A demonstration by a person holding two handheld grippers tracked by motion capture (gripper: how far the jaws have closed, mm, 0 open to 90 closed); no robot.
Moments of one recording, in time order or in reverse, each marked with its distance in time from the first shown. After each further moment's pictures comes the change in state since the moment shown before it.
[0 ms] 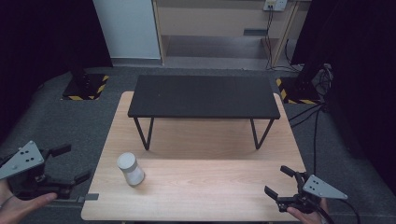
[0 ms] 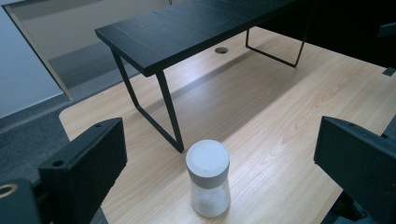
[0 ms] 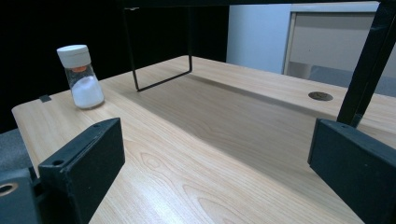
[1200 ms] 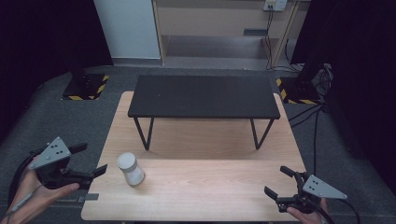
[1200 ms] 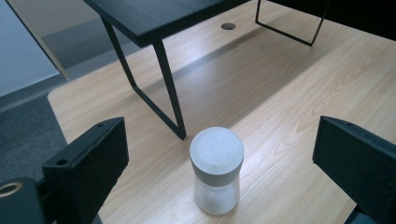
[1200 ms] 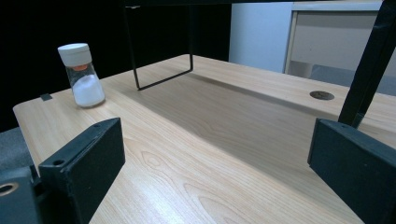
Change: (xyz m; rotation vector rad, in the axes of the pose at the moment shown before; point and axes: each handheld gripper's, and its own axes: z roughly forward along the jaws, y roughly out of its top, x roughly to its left) left arm 0.006 -0.007 0.052 0.091 0.006 -0.015; right arm -0.001 0.000 0.000 0.005 0.005 0.000
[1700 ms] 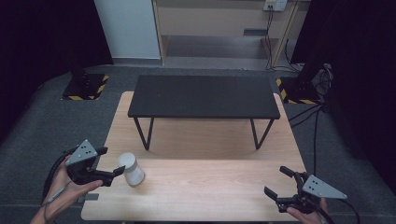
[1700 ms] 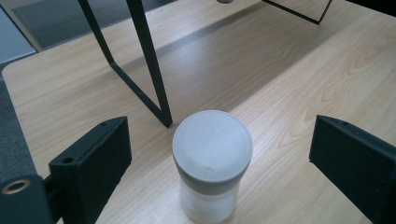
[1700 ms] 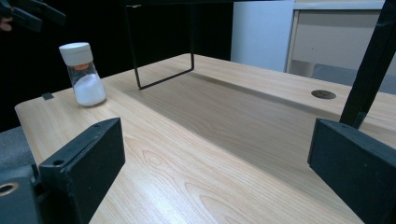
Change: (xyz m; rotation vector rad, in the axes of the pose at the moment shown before) left arm 0.005 -0.021 0.062 0.052 -0.032 -0.037; right arm -0.001 0.000 0.000 0.002 0.005 0.000
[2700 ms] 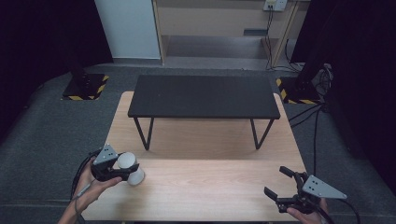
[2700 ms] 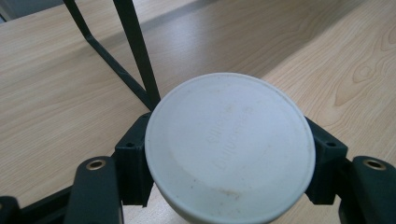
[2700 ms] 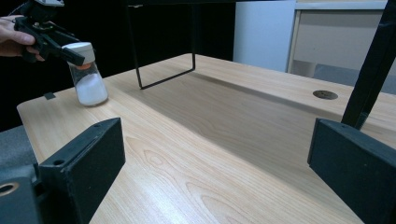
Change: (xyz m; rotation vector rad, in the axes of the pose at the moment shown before) left arm 0.006 -0.028 0.060 0.028 -0.019 -0.007; right arm -0.001 0.000 0.000 -0.001 0.006 -0.002
